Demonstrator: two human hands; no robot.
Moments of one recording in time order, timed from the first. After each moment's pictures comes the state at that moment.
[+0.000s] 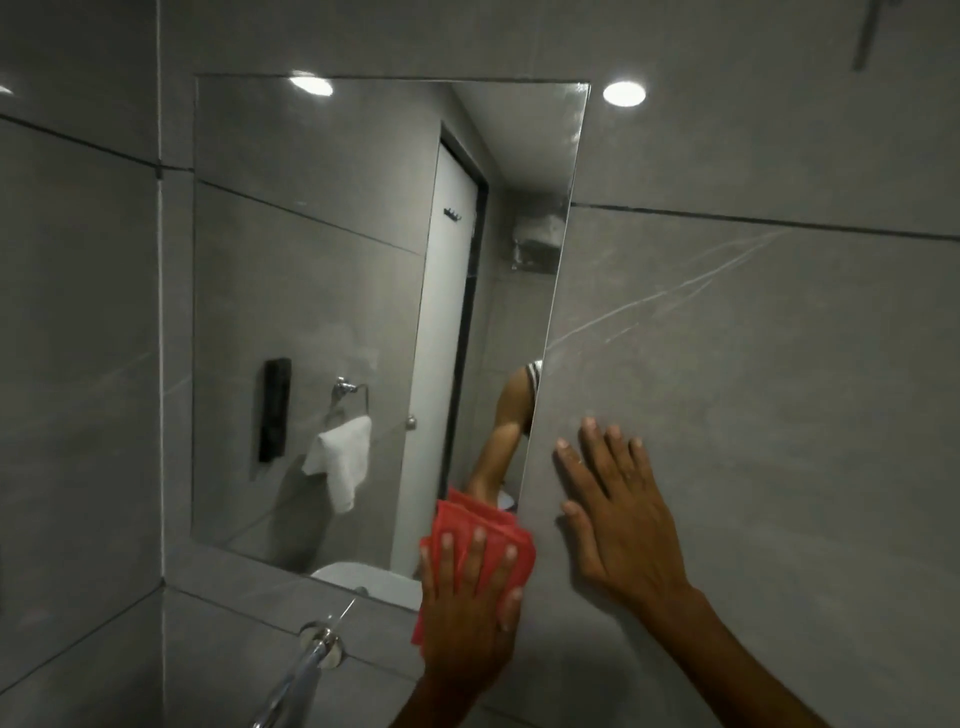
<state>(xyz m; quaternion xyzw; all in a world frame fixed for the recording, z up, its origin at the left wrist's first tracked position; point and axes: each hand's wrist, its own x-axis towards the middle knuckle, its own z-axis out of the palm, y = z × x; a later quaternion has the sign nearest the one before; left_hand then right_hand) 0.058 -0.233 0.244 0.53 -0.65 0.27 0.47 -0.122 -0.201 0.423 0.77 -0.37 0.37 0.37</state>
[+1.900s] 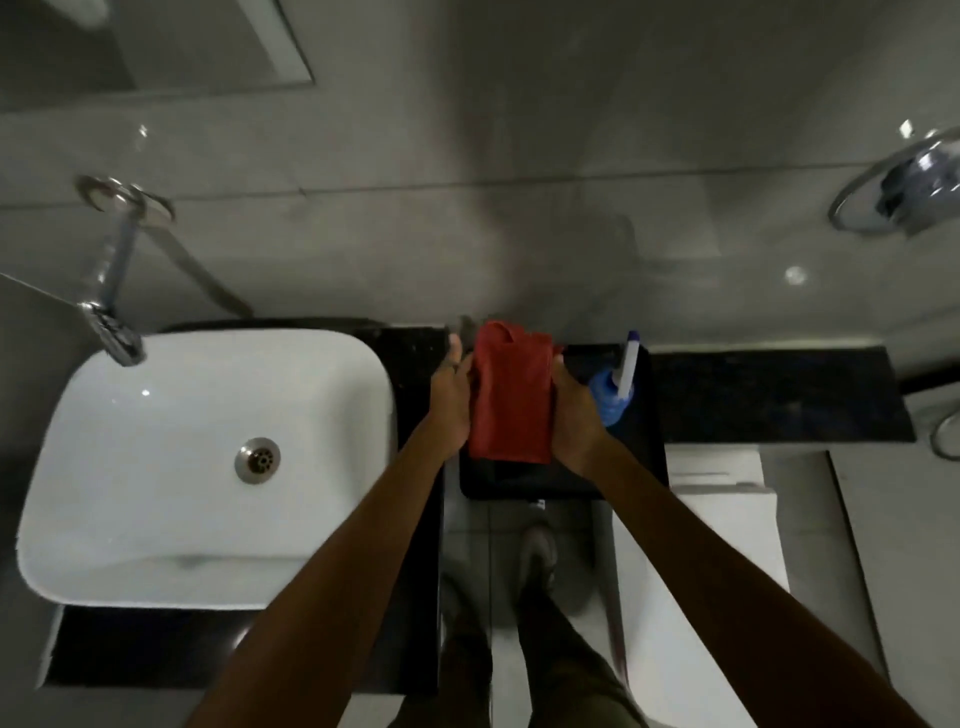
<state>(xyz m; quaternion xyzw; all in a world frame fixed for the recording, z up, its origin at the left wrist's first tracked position) -0.035 -0.075 0.003 0.55 -0.16 -0.75 0.33 -0.165 -0.034 -0.014 0.05 -0.58 0.41 -0.70</state>
